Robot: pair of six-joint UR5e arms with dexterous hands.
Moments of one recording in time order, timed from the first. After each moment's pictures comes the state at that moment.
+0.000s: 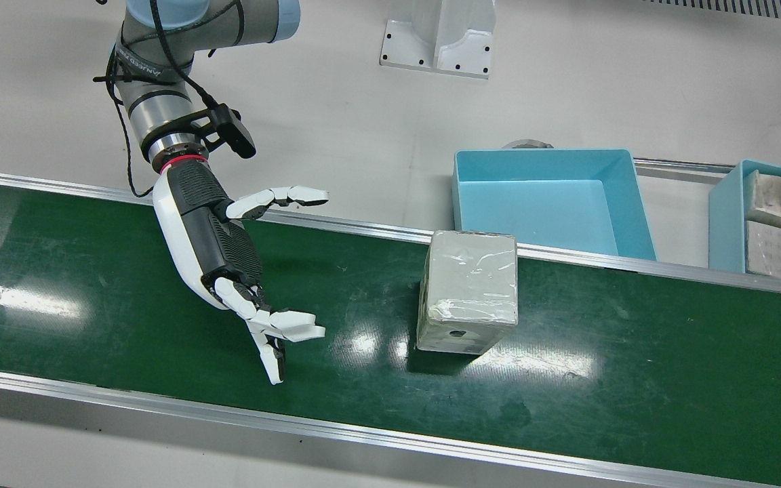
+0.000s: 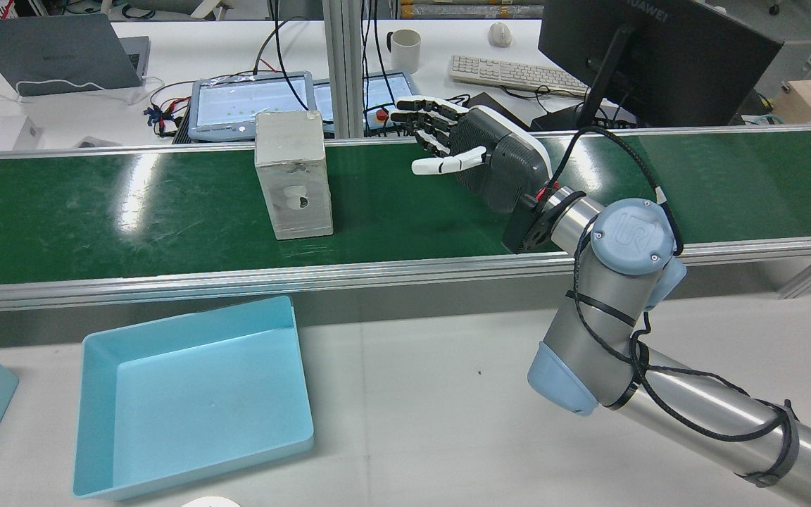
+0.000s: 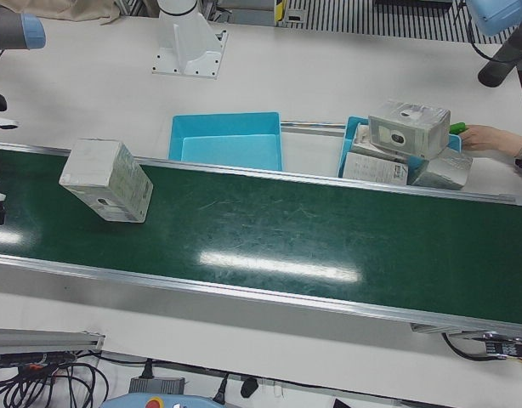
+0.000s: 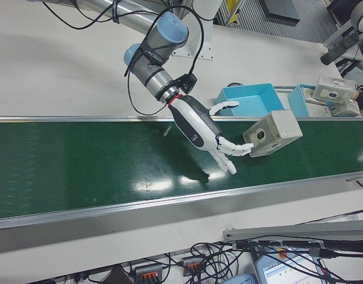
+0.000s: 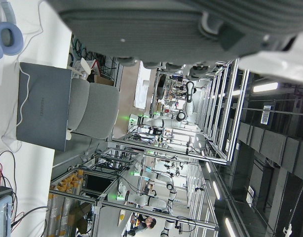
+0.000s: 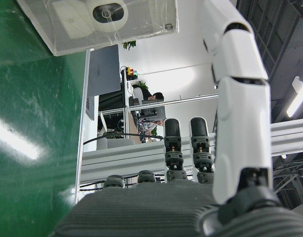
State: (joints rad) left arm -1.81 -1.79 -1.75 0.44 1.92 -0.15; right arm 0.80 -0.97 1.72 -3.47 -1.29 -0.05
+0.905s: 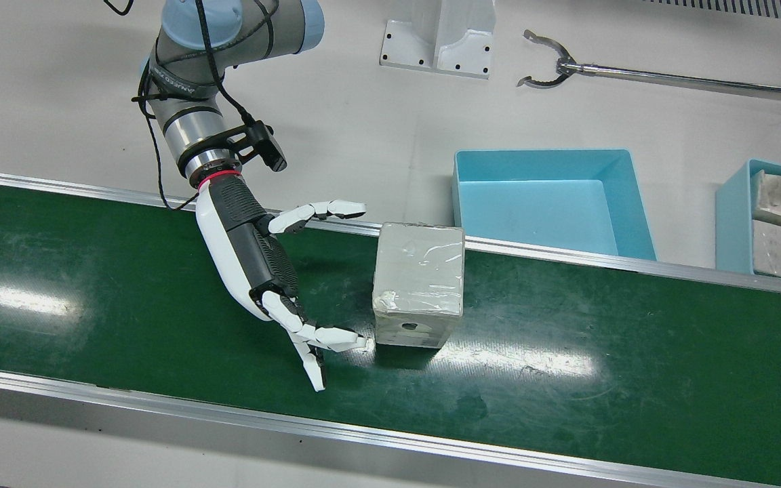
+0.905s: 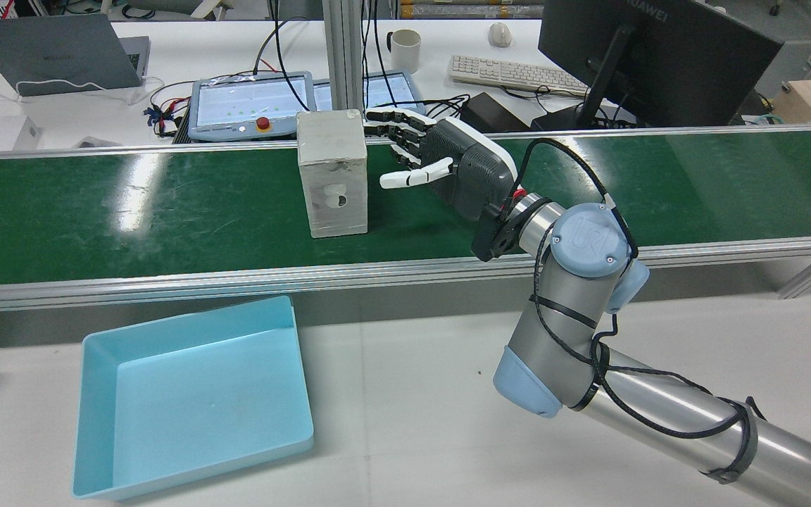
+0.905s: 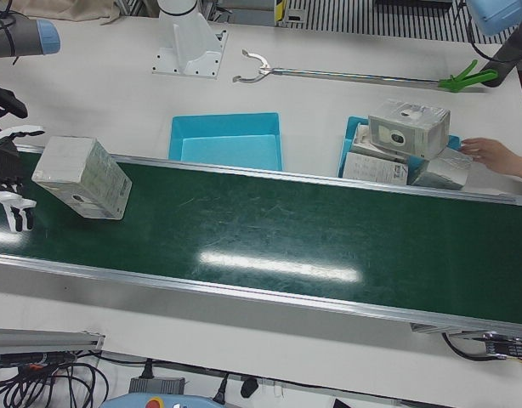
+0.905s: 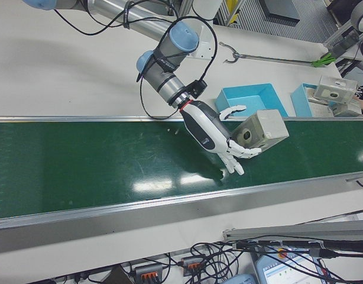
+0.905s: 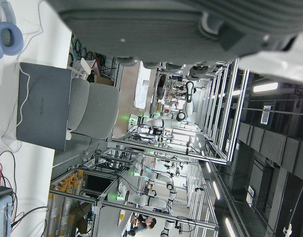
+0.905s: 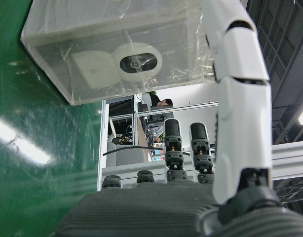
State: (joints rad) left arm -1.81 -1.79 -1.75 0.44 1.92 -0.15; right arm 0.76 -0.90 1.64 -3.47 -1.29 -0.08
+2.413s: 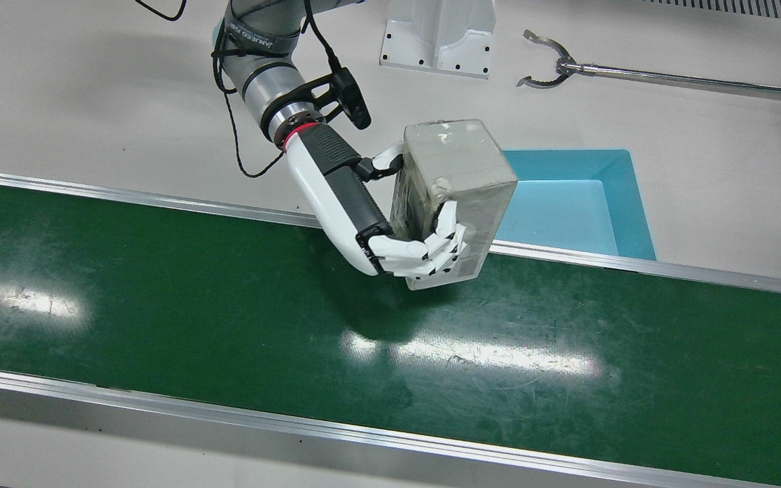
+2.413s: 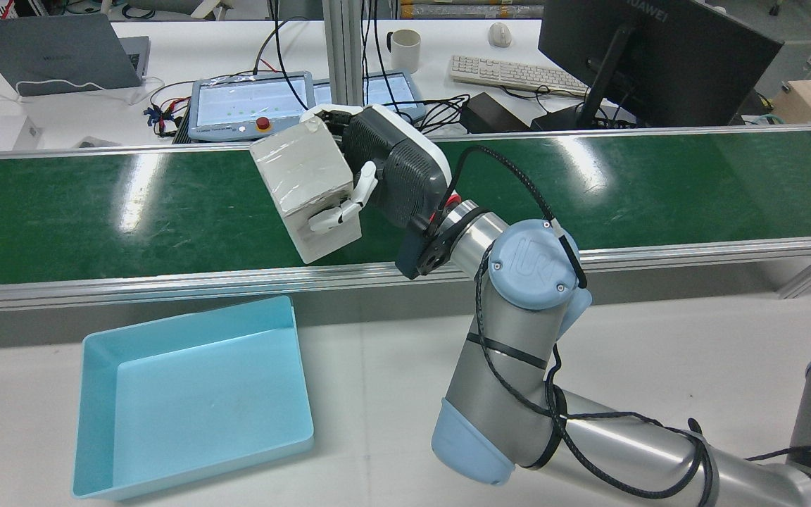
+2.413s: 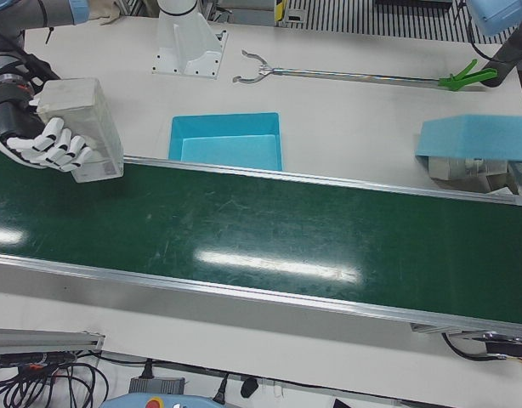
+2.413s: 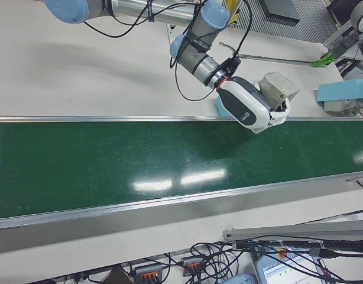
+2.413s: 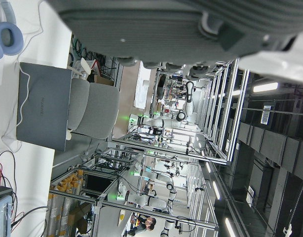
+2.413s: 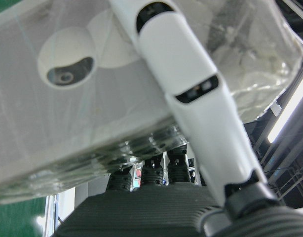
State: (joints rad) left arm -1.81 -1.79 -1.75 0.44 1.92 -0.15; right arm 0.64 -0.77 1.74 -3.55 -1.18 -0.14
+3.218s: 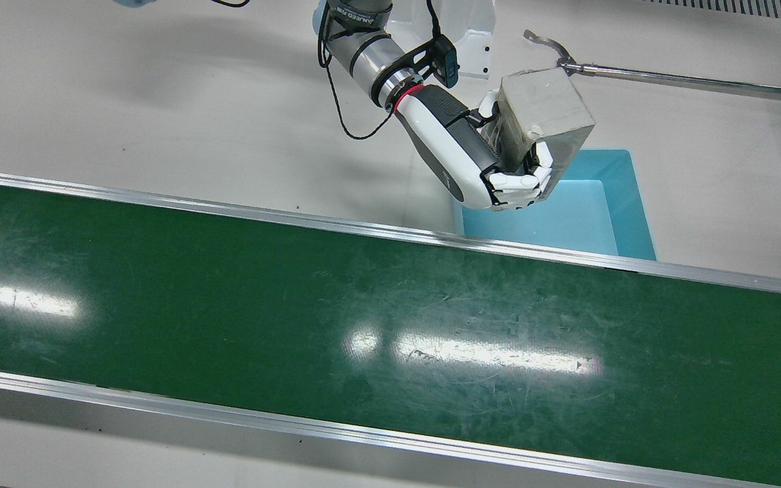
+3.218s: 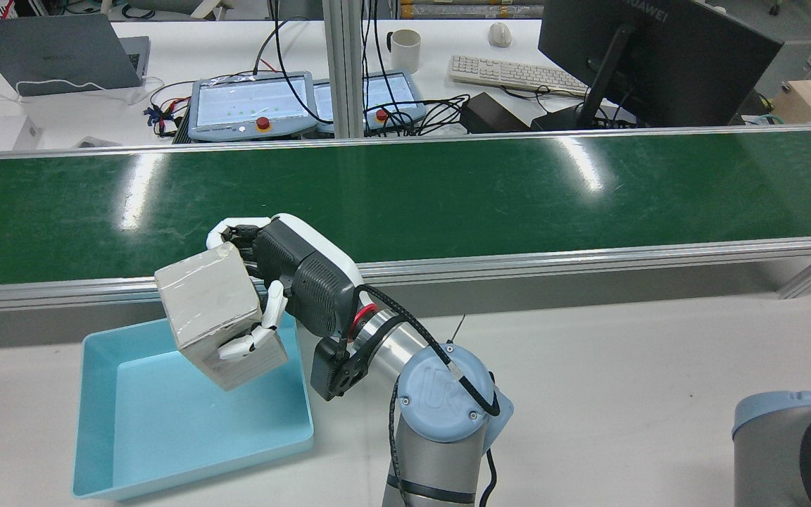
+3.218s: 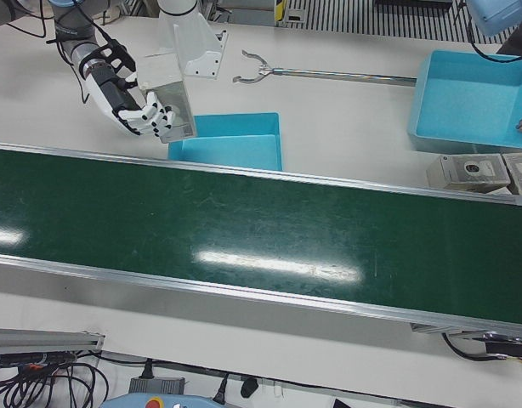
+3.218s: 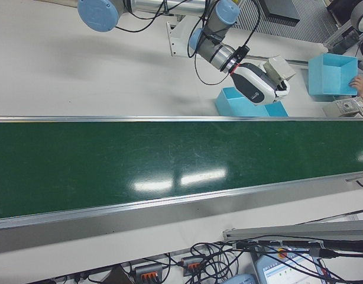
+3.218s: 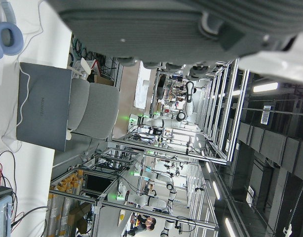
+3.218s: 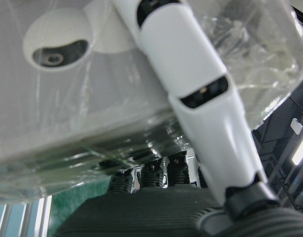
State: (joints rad) left arm -1.81 -1.79 -1.75 0.44 1.92 -0.15; right arm 0.41 -0.69 1.70 -3.54 -1.09 -0.23
